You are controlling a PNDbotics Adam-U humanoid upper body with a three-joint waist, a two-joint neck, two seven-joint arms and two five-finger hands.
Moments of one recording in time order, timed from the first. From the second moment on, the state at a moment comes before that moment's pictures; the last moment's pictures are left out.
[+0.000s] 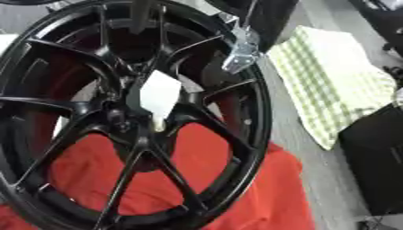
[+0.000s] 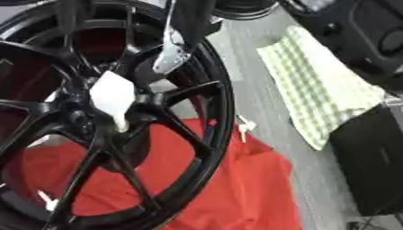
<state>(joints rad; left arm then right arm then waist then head) -0.21 0.38 0.16 -1.96 0.11 0.16 0.27 -1.23 -0.73 0.59 -1.78 0.02 -0.09 0.89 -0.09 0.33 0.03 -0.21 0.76</state>
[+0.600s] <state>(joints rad) -0.22 0.38 0.16 -1.96 0.11 0.16 0.27 -1.22 -0.69 0.63 -1.72 0.11 -0.10 0.85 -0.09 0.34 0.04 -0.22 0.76</state>
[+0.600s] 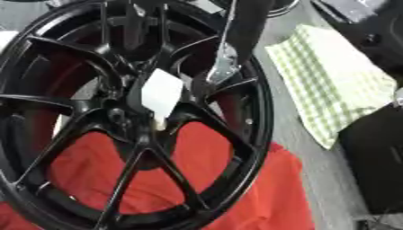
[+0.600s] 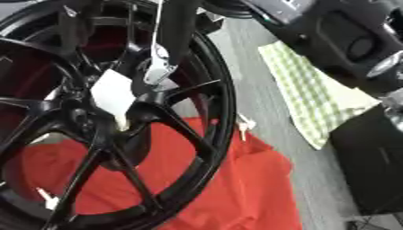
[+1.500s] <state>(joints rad) -0.23 0.38 0.15 -1.96 0.11 0.16 0.26 -1.20 -0.67 0.66 -1.69 0.11 -0.10 0.86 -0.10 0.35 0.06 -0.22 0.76</state>
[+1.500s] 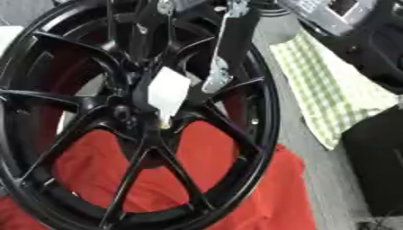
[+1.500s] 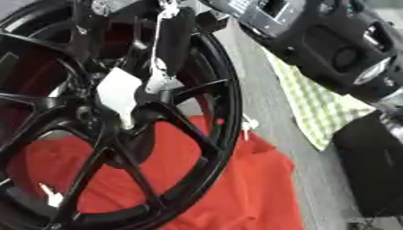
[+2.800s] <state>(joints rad) -0.24 0.37 0.15 -1.96 0.11 0.16 0.25 -1.19 -0.66 0.68 -1.67 0.07 -0.09 0.86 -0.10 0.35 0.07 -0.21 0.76</state>
